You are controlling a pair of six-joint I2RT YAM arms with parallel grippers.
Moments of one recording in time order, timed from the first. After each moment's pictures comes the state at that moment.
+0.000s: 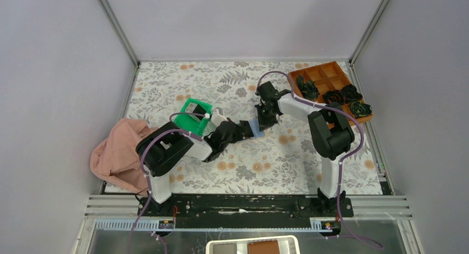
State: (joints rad) left arm -0.77 1.84 0.65 0.70 -0.31 -1.20; right arm 0.51 1.99 1.37 -0.62 -0.11 0.34
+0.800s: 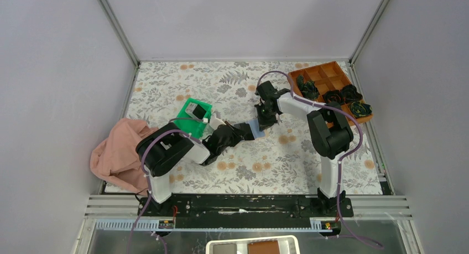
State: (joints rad) left arm -0.77 1.85 0.58 0.79 -0.25 -1.29; right arm 0.51 2.01 1.39 -0.64 -0.11 0.34
